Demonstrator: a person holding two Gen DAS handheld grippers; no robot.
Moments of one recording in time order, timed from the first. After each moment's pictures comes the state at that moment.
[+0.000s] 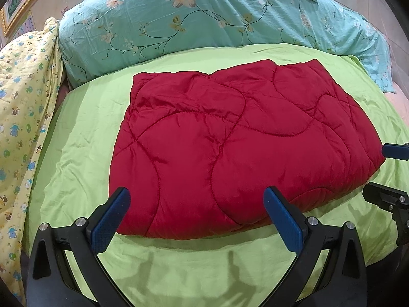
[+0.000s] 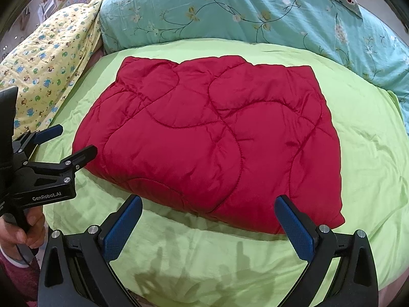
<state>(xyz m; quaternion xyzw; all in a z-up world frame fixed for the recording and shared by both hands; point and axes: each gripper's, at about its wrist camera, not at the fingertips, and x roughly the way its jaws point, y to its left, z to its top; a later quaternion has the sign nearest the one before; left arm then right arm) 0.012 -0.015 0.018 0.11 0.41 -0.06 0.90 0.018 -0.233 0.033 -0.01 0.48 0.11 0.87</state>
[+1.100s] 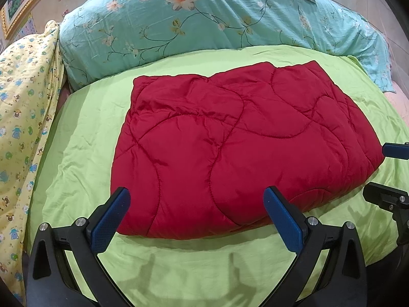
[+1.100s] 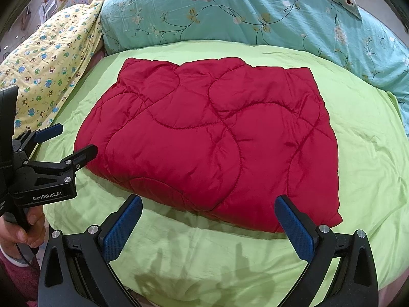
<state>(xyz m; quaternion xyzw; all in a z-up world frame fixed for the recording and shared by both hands) 0.008 -0.020 0.022 0.11 0.40 -0.05 0.91 0.016 -0.234 0.036 -0.01 0.47 0.12 0.87</state>
